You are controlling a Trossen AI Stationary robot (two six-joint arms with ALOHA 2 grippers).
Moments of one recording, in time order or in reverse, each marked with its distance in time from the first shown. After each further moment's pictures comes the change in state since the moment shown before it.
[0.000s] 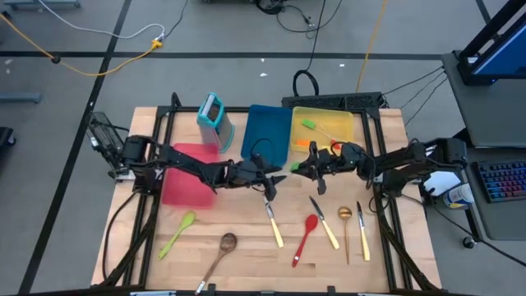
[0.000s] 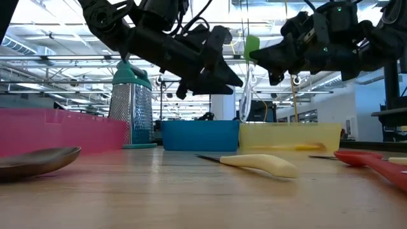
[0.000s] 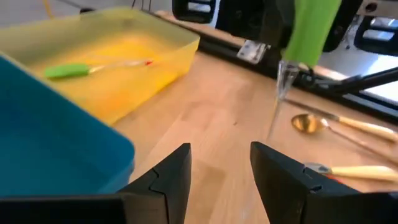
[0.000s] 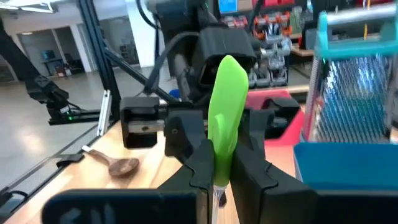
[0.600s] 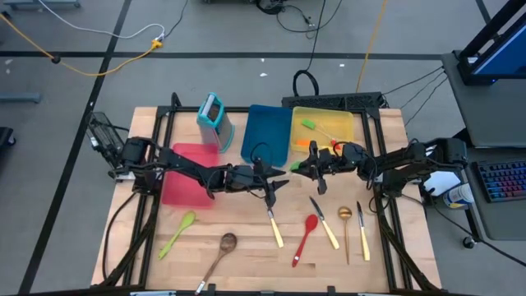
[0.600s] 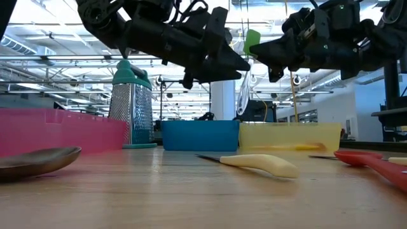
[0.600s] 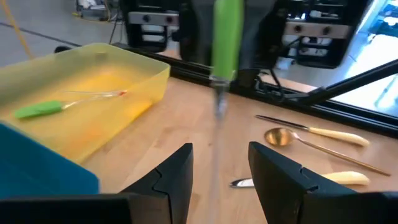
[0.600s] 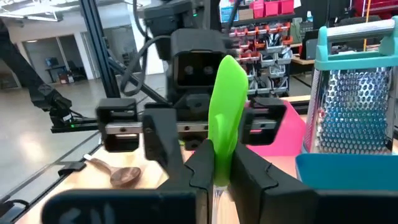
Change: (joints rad) left arm -0.040 0.006 0.000 0.117 0.000 0.098; right arm 0.012 0.001 0.000 0.042 0.003 0.007
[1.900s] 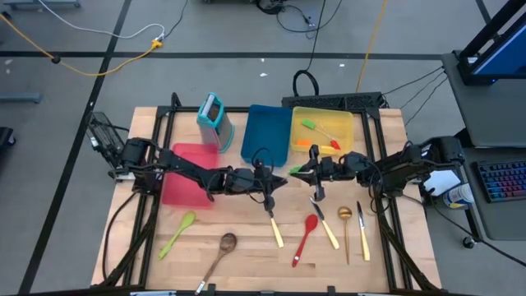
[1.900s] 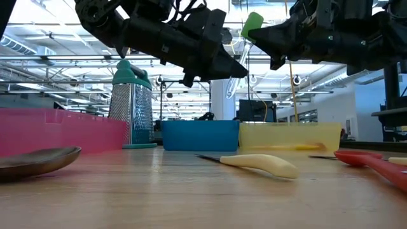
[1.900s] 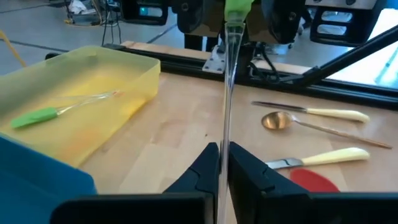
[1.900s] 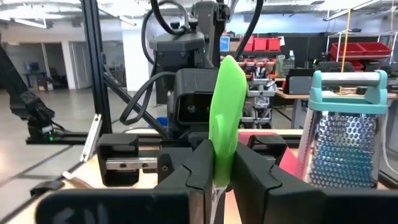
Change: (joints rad) left arm -0.019 0.002 0.001 -0.026 0.004 0.084; right arm 0.153 0.045 -0.001 0.149 0.213 -0.108
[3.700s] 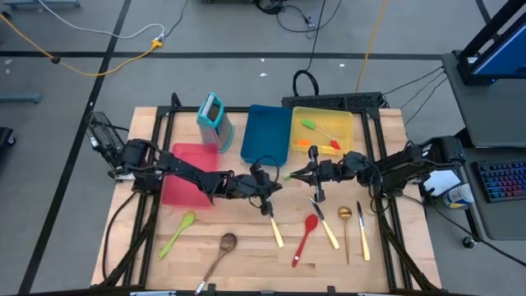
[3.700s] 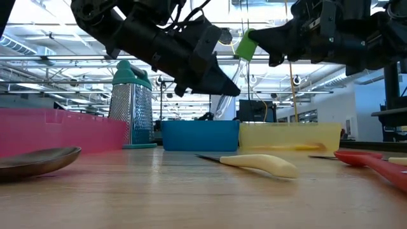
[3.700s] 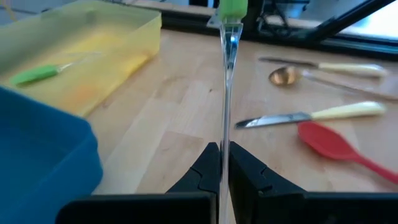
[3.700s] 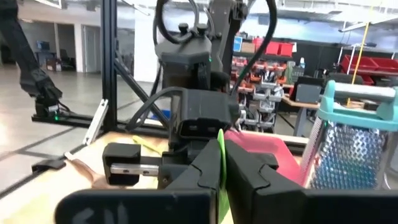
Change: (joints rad) left arm -0.027 0.001 -0.003 -0.134 -0.035 -0.034; right arm -0.002 -0.002 0.001 -0.065 -0.056 -0.110
